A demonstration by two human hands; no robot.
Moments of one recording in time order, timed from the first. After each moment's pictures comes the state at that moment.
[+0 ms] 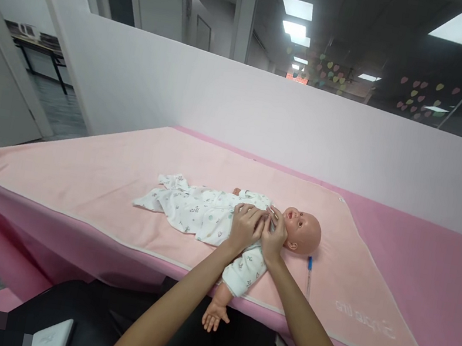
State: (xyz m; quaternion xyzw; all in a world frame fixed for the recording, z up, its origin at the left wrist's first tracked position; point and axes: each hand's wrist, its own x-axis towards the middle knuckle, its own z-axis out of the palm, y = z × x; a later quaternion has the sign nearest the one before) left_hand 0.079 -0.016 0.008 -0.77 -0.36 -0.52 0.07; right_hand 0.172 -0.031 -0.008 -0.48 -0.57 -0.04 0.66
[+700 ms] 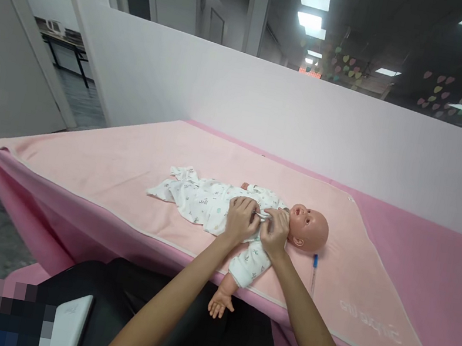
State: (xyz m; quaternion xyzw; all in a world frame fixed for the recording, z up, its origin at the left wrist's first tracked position) left_hand 0.055 -0.018 0.008 -0.76 -0.43 -0.48 0.04; right_hand 0.169 -0.042 0.002 -0.42 -0.68 -0.17 0.58
